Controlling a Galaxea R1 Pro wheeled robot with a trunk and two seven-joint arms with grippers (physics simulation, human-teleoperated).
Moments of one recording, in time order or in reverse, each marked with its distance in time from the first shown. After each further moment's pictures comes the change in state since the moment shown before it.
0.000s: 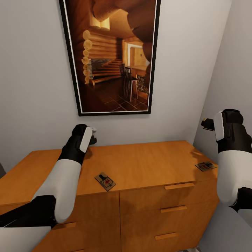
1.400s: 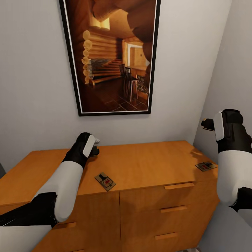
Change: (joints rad) left arm -0.001 0.000 0.050 0.196 -0.024 -0.004 -0.036; right arm 0.000 0.000 0.000 0.002 0.000 0.000 0.000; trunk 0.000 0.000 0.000
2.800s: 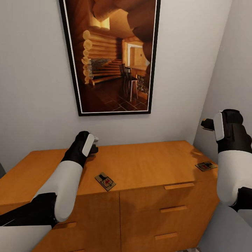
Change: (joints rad) left arm 0.001 0.000 0.004 -0.036 -0.015 0.007 -0.004; right arm 0.000 0.000 0.000 0.001 0.000 0.000 0.000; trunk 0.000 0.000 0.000
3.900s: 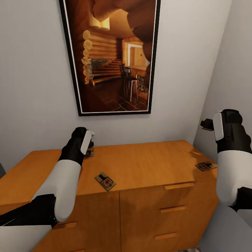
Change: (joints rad) left arm 0.000 0.000 0.013 -0.099 -0.120 0.002 -0.010; right arm 0.000 0.005 0.000 0.000 0.000 0.000 0.000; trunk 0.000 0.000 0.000
